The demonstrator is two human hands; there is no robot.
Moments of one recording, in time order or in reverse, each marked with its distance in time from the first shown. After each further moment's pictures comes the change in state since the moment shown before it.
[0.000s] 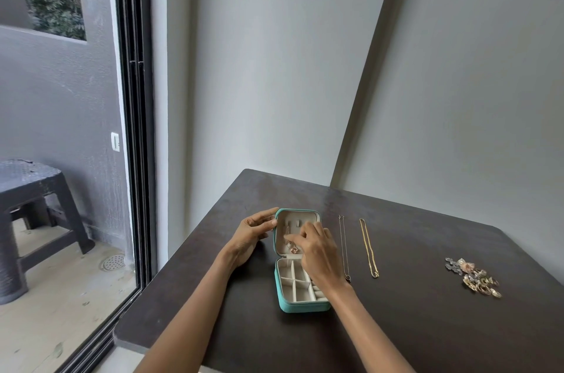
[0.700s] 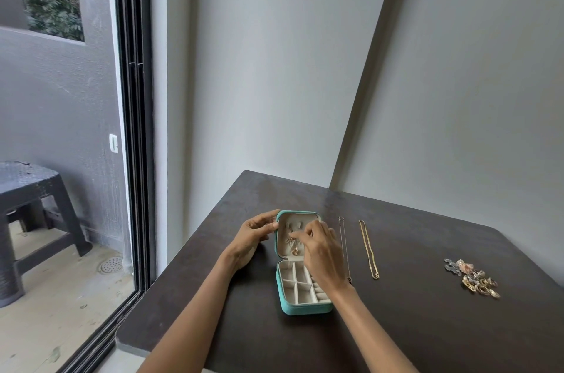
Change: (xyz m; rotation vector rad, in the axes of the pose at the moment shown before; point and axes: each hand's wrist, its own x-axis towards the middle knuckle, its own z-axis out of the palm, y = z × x) left_hand 0.001 -0.001 0.000 0.012 -0.007 0.014; right_hand 0.001 0.003 -0.004 0.013 0.049 0.030
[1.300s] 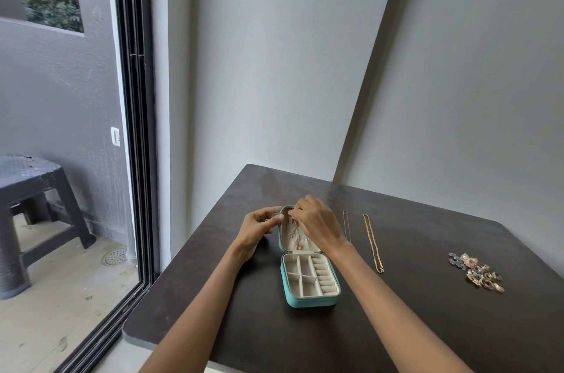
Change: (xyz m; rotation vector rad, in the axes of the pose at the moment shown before) left_hand 0.003 0.000 0.002 0.086 0.128 0.014; right_hand 0.056 0.010 0.016 -0.164 -0.160 -0.261
